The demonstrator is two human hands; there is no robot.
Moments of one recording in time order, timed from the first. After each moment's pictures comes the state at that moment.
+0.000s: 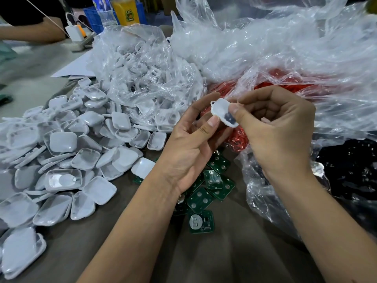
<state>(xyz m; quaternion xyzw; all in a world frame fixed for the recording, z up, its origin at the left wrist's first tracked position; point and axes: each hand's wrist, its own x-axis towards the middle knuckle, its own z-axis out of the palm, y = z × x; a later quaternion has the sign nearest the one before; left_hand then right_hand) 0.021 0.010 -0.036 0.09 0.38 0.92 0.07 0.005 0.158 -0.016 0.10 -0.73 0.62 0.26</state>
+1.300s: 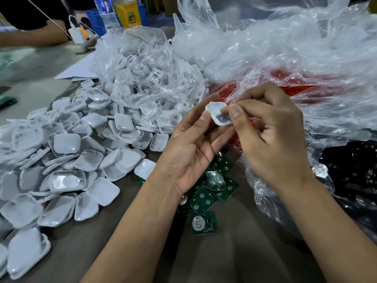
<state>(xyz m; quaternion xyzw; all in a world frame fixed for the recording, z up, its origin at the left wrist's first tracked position) 0.021 0.006 -0.030 0.02 0.31 0.94 0.10 0.012 0.160 -0.012 0.21 -0.84 0.42 0.29</state>
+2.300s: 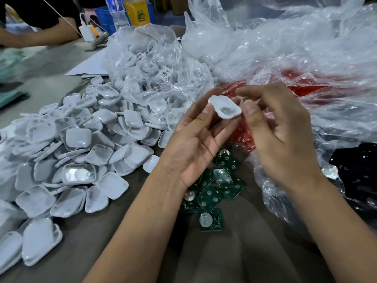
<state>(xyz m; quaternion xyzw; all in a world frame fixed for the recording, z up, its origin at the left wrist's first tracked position) 0.023 -0.002 -0.022 0.03 0.29 0.95 0.08 0.013 0.157 -0.008 0.23 -0.83 0.44 0.27</state>
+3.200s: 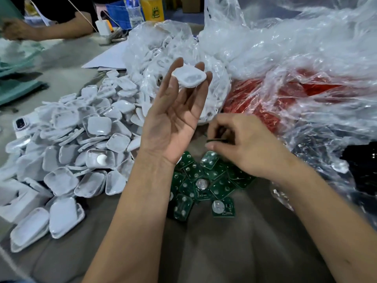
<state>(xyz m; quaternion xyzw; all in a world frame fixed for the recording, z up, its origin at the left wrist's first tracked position) 0.029 -0.050 -0.002 0.07 0.21 0.98 -0.03 0.010 0.121 -0.017 0.30 -0.87 0.38 -0.04</state>
